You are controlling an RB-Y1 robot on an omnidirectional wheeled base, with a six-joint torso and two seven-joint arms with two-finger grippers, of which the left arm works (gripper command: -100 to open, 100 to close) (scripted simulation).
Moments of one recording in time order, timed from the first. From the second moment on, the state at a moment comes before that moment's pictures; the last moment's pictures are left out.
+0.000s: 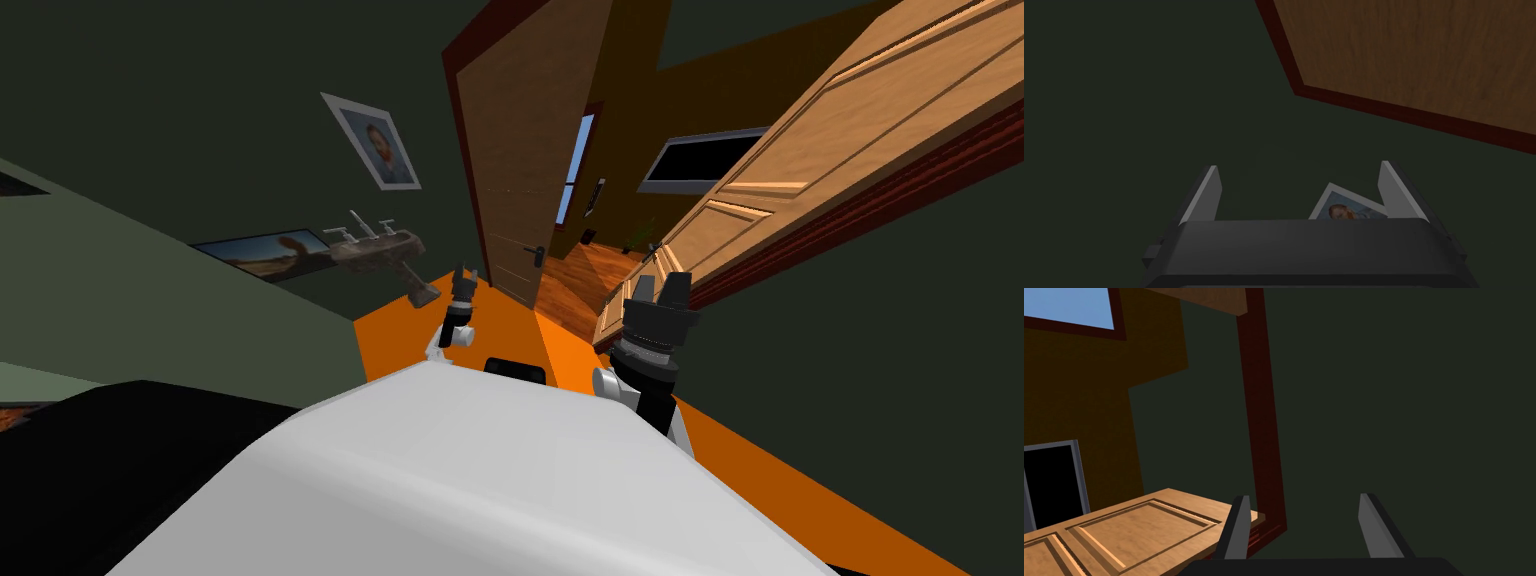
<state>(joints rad) 0.25 0.05 -0.06 -1.87 0.01 -0.58 0.06</state>
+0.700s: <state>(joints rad) 0.15 0.06 -0.07 -1.71 0.01 -0.57 0.06</state>
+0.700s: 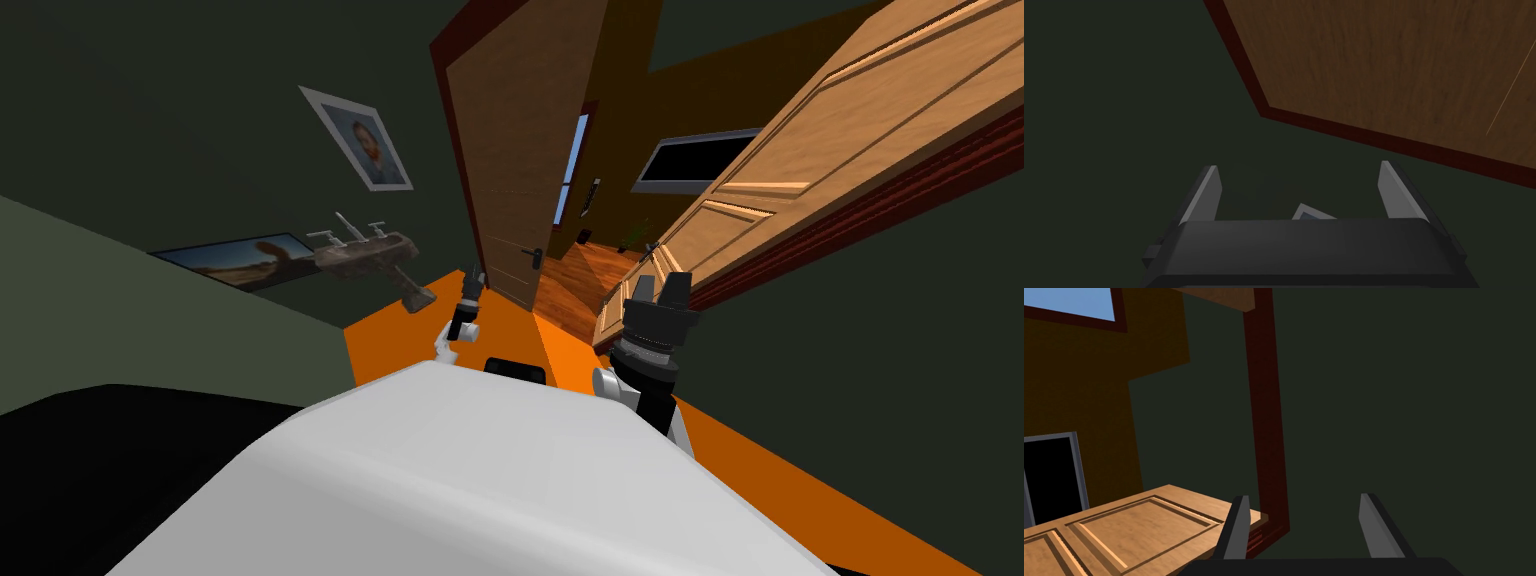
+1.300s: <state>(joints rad) 0.06 0.07 -0.08 -1.58 0.01 -0.55 0.06</state>
